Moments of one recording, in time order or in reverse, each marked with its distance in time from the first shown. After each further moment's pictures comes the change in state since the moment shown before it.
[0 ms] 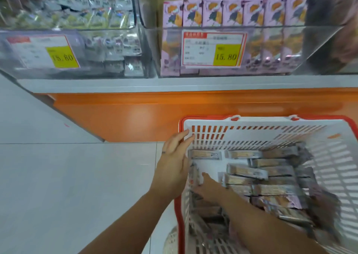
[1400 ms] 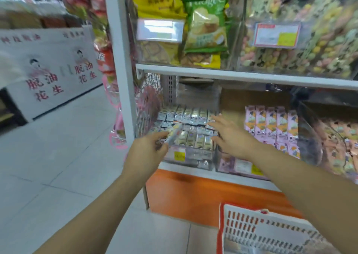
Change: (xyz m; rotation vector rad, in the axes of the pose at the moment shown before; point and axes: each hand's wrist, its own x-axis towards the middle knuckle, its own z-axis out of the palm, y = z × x) left_hand 0.001 0.059 -0.300 0.119 0.490 -0.086; right_hand -0.225 -0.300 -0.149 -0.921 0.720 -0.980
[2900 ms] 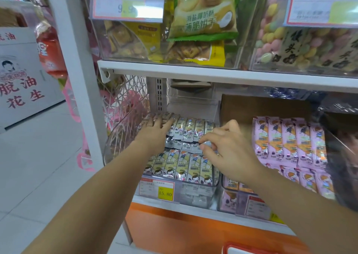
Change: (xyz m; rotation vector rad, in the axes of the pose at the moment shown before) left_hand 0.189 -0.039 0.094 0.746 -0.399 0.150; right_hand 0.053 0.024 0.031 0.098 0.385 -0.031
